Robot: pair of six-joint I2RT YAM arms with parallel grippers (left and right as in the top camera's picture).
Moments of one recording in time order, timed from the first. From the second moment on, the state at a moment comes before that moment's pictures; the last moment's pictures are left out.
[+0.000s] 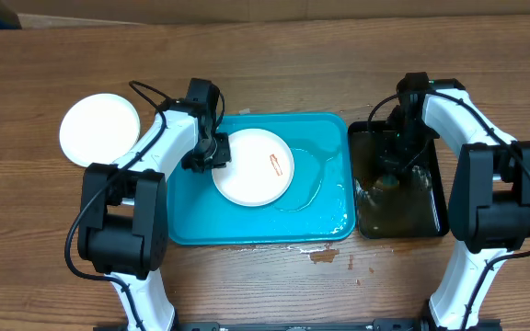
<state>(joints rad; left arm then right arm) -0.19 2.00 1.35 -0.83 0.05 -0.34 0.04 2.10 1.49 -1.14 -0.16 0.17</state>
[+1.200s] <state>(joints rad) -0.19 2.00 1.35 -0.88 0.08 -0.35 0.17 2.10 1.66 -1.35 0.26 0.29</state>
